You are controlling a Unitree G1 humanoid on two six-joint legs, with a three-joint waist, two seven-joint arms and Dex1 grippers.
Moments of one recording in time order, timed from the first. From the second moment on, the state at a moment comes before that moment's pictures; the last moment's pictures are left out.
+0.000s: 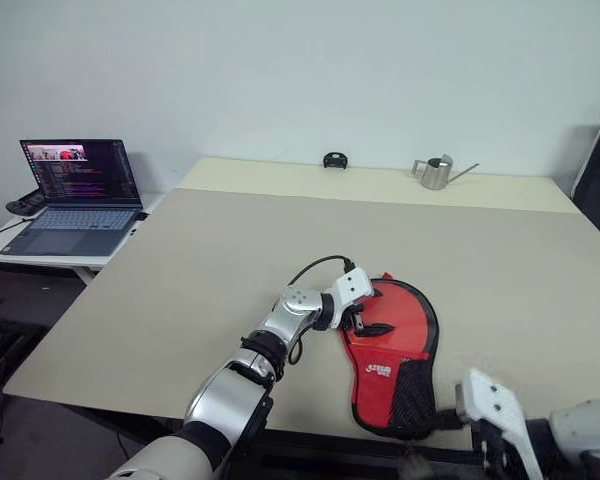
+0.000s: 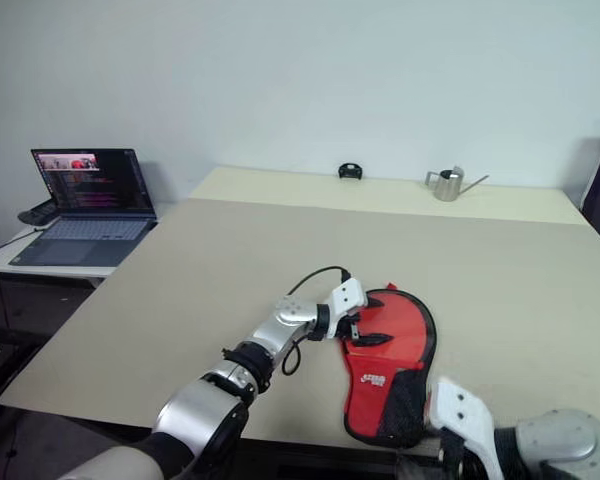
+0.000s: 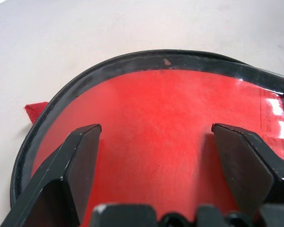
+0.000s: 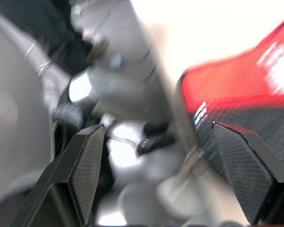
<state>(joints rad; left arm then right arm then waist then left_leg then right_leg) -0.89 0.03 -0.27 1.11 0.09 -0.28 -0.98 0.21 -0.98 -0.24 -0.93 0.80 0.93 0.86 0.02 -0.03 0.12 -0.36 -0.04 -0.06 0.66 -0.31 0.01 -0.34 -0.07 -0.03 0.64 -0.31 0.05</state>
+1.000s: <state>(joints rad) -0.38 0.51 0.01 -0.05 -0.23 0.27 -0.99 -0.51 -0.76 -0.04 0.23 0.42 0.39 0.98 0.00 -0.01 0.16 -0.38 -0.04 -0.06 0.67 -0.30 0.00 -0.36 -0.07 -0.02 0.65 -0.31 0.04</state>
